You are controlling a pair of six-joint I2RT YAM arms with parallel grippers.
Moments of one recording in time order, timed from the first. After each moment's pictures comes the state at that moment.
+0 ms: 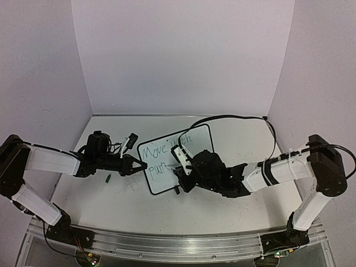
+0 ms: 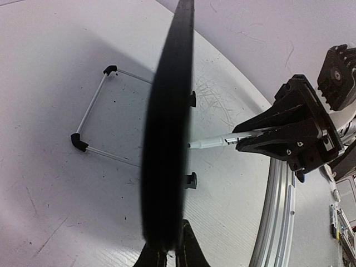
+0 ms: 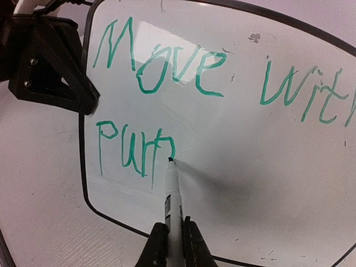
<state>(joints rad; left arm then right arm) -0.54 1.44 0.58 0.34 0.70 -0.22 1.11 1.71 0.92 0.28 0.28 0.11</state>
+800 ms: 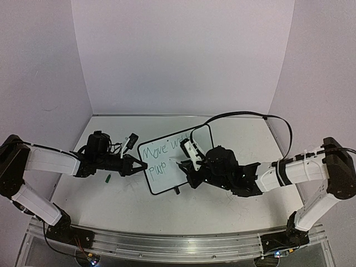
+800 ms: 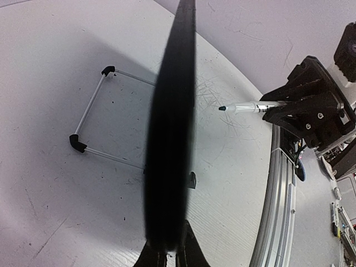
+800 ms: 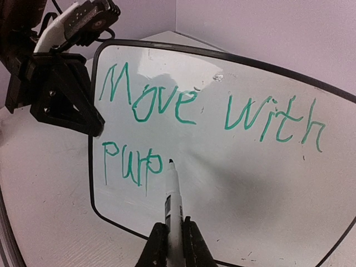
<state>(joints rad) -0.54 1.43 0.58 0.34 0.70 -0.21 1.09 1.58 0.83 0.34 0.25 0.08</state>
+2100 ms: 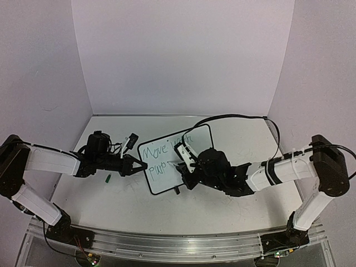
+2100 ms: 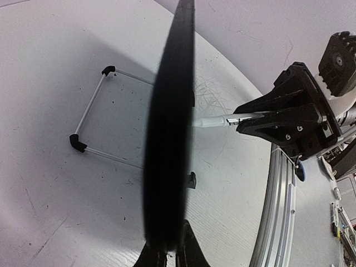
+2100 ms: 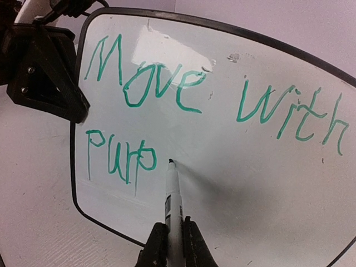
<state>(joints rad) -0.54 1.43 0.58 0.34 0.70 -0.21 1.09 1.68 0.88 0.35 0.27 0.03</state>
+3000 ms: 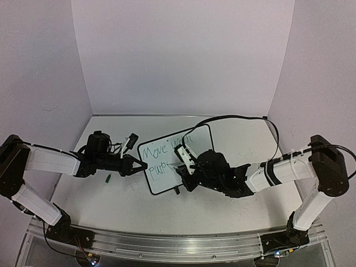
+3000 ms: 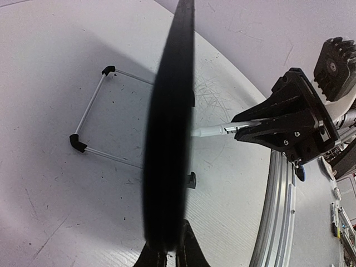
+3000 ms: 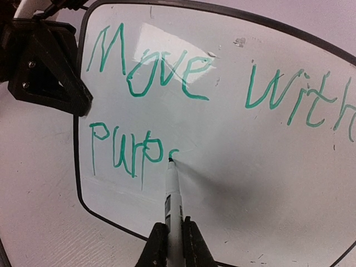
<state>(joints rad) -0.54 1.43 0.58 0.34 0.70 -0.21 1.09 1.69 0.87 0.34 0.26 0.08</state>
